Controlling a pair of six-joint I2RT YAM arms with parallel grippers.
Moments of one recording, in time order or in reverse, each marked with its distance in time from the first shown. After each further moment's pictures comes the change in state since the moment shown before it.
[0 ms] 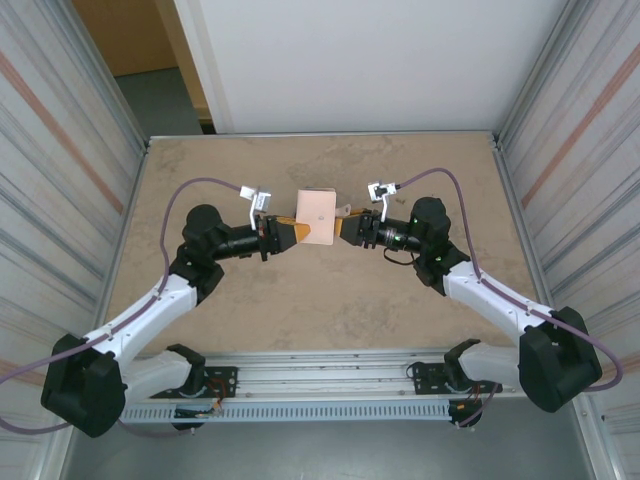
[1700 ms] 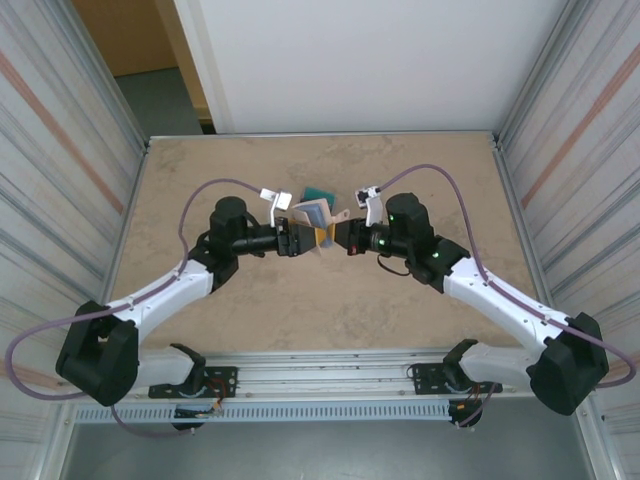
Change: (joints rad) left arm -0.053 0.172 0.060 -0.145 -0.104 0.027; right arm 0.167 -0.032 0.193 -0.602 0.414 -0.141
